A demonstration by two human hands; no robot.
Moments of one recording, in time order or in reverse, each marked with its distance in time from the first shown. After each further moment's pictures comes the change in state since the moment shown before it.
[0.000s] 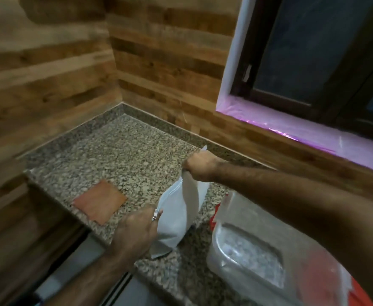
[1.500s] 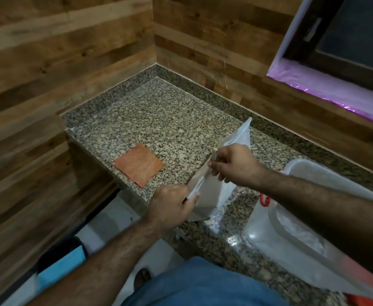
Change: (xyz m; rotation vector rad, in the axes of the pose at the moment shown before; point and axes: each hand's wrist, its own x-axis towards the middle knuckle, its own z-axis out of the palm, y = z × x) left_hand -0.026 -0.058 0.005 -0.069 0.058 0.133; right_hand -0.037 -0.102 -0.001 0.989 0.049 0.311
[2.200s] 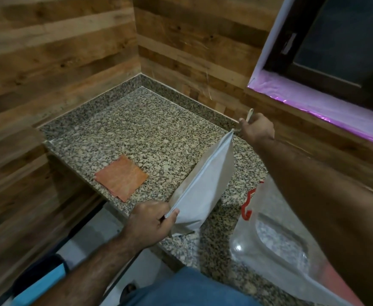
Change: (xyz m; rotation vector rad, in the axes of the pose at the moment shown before) left_hand -0.001 -0.013 0.004 -0.047 -0.050 0.063; right_hand 0.121 0.106 -0.097 0.067 0.661 0.373
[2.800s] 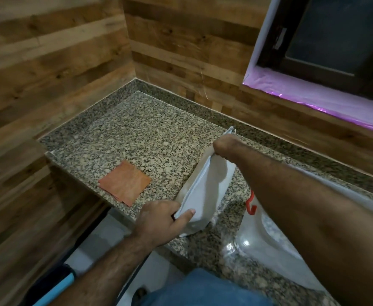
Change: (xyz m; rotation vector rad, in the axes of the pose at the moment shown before) left_hand 0.014 0.010 -0.006 0.051 -0.141 -0.101; right_hand -0.063 -0.034 0.044 -0.187 -0.496 0.106
